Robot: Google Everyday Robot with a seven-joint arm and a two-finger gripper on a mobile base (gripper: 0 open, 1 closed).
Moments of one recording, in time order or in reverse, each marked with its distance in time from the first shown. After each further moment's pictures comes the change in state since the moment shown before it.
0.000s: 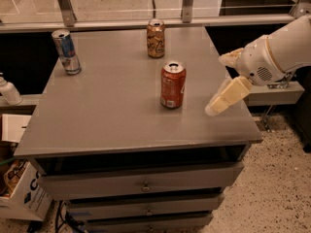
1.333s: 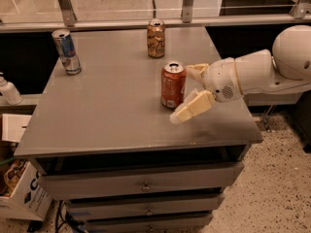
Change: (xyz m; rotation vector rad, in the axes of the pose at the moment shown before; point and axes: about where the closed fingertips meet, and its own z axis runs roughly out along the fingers) arm -0.050 0.036 0.068 -0.143 -0.338 -0.011
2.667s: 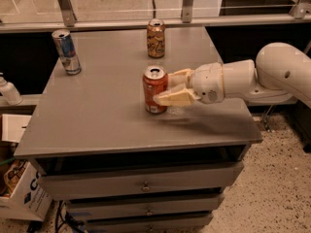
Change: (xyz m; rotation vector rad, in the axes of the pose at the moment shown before) arm -0.013 -0.011 0.036 -0.019 -0.175 -0.043
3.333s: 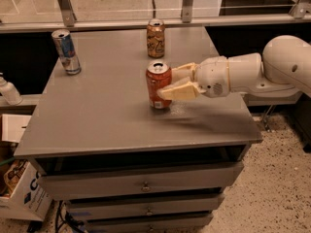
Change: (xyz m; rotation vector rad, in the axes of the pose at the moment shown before) arm -0.010 -0.011 -0.013 0.019 -0.006 0.009
